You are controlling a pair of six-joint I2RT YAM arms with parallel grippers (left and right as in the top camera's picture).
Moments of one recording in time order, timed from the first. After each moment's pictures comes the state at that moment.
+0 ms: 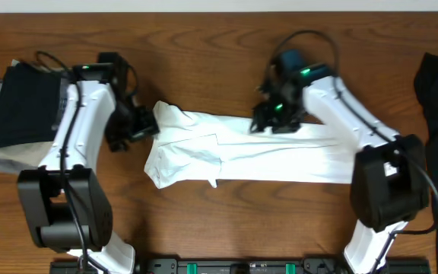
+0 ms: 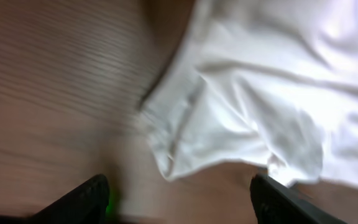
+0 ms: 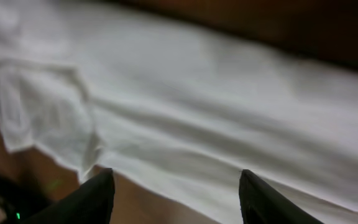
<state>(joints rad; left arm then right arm) -0.03 1.78 1.42 -1.32 0.16 -0.35 0.29 1.96 1.52 -1.04 -0.38 0.26</state>
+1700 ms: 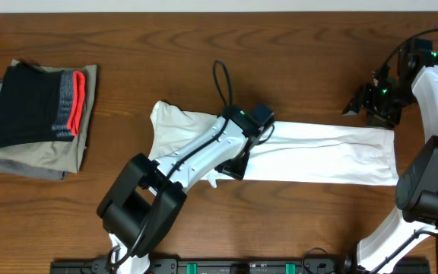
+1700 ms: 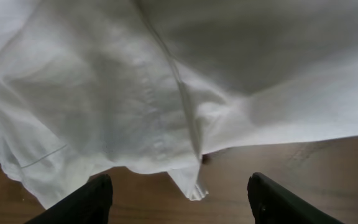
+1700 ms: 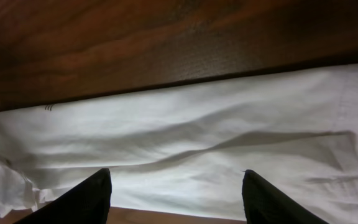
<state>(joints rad) -0.77 1.94 1.40 -1.17 -0.14 -0.43 -0.24 1.96 1.59 -1.22 -0.30 0.15</state>
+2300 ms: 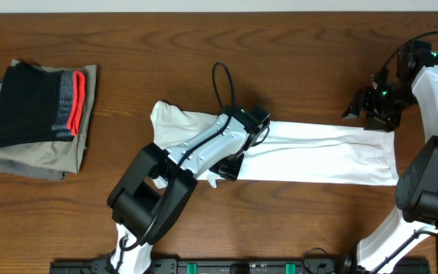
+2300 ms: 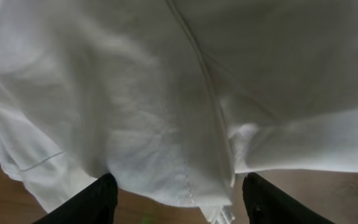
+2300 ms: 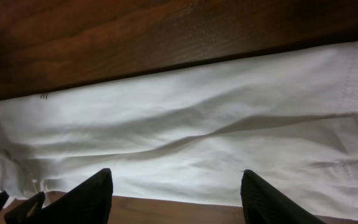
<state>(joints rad) -0.74 2.02 1.40 -1.20 -0.17 -0.43 -0.24 1.96 1.59 -1.26 -0.30 0.15</state>
